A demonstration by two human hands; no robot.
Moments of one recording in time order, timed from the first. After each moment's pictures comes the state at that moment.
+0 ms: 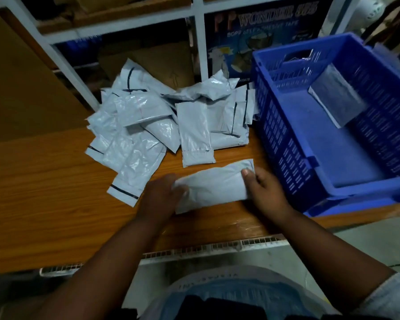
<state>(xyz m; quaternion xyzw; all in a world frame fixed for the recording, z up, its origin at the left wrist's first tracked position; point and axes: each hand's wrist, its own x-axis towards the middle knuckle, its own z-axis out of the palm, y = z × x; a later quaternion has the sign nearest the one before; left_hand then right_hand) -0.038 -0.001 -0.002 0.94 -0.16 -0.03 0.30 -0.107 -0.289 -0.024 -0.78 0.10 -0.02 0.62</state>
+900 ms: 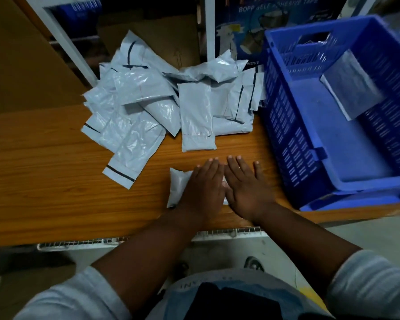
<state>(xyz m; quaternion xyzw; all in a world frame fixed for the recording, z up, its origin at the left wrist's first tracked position) -0.062 -0.097 -0.092 0.95 -0.30 -0.02 0.10 -0.100 -0.277 -0.095 -0.99 -0.09 0.06 0.07</state>
